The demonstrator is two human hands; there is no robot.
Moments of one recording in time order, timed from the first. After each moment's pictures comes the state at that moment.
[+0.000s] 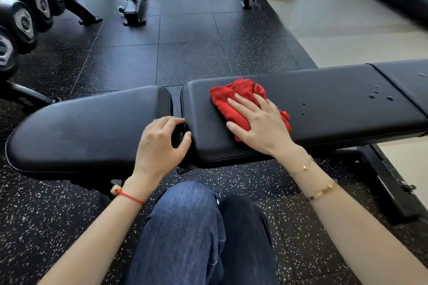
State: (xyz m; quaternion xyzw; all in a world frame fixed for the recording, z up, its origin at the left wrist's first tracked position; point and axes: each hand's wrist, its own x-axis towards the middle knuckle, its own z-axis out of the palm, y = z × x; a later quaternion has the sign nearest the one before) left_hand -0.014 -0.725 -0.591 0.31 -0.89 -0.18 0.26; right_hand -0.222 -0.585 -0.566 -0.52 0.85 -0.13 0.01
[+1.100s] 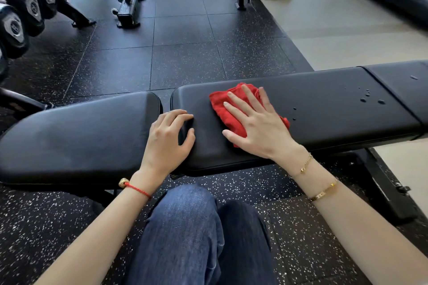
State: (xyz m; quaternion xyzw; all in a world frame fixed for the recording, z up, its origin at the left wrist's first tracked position) left_hand -0.056 -0.724 -0.591 0.28 -0.90 -0.19 0.27; right_hand -0.245 -0.580 -0.558 -0.59 0.80 -0.01 -0.08
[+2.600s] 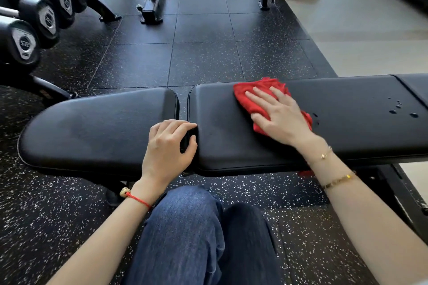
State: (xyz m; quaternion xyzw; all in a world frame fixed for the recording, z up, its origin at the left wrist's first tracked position) left_hand -0.027 -0.725 -0.605 0.30 -0.90 -0.09 0.31; right_hand -0.287 -0.602 -0.563 -0.54 0.84 -0.09 0.03
